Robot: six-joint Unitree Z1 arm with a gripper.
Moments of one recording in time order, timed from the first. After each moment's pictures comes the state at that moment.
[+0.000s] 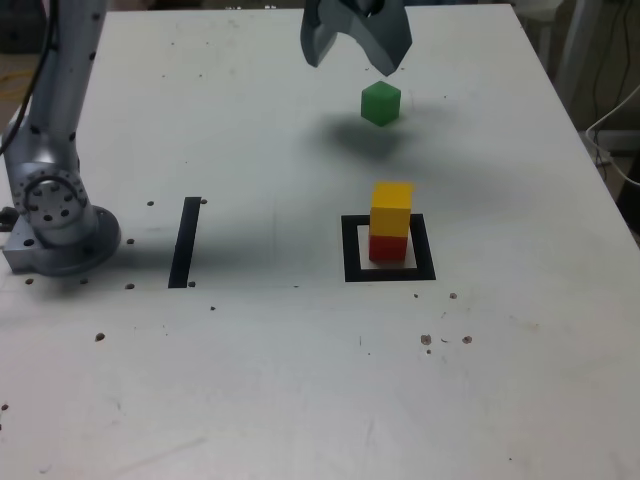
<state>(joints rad) 0.45 2.08 -1.77 1.30 0.37 0.88</state>
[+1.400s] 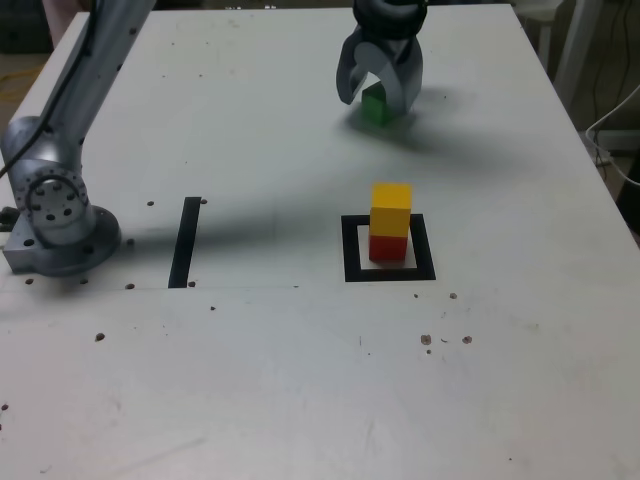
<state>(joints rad) 0.48 2.27 -1.84 1.20 0.31 0.88</state>
